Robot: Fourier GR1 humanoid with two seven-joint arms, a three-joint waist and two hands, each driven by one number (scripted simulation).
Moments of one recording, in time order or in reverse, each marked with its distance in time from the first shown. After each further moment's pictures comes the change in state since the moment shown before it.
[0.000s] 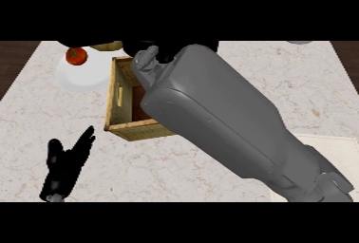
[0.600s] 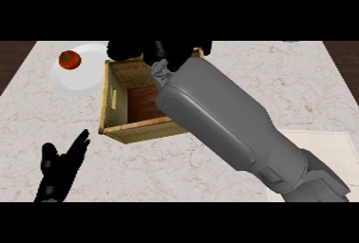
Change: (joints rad) left arm 0.035 -0.001 0.024 -0.020 -0.005 0.008 0.004; right arm 0.063 0.005 0.069 0.165 0.053 -0.063 -0.008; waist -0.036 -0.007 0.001
